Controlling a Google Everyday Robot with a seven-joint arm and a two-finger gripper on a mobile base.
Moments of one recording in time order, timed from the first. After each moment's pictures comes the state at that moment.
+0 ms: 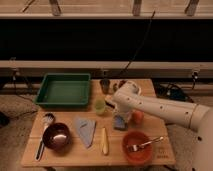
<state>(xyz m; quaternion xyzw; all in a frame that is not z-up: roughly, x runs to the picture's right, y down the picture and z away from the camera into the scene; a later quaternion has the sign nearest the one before) 0.104 0.186 0.859 -0.28 -0.15 -0.46 0.83</state>
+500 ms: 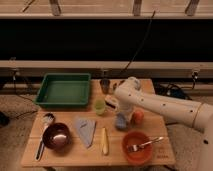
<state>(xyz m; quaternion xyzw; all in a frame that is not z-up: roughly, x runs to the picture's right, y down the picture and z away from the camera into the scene) 0.099 0.161 0.827 -0.28 -0.17 -0.44 0.84</state>
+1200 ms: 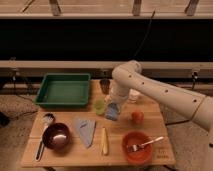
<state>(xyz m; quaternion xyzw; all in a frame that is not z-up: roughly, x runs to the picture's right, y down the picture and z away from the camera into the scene) 0.038 0.098 0.772 -0.25 -0.25 -0.43 0.83</state>
